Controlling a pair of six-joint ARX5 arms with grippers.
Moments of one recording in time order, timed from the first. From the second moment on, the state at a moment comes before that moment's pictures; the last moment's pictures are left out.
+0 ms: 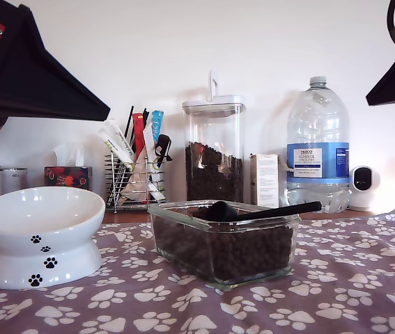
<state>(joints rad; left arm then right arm) -0.67 0.83 0.37 0.10 0.33 0.05 0.45 0.63 0.32 0.03 0.00 -0.11</state>
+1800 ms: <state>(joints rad) -0.67 0.95 0.37 0.13 0.34 0.08 0.58 1.20 0.32 0.33 0.03 -1.21</state>
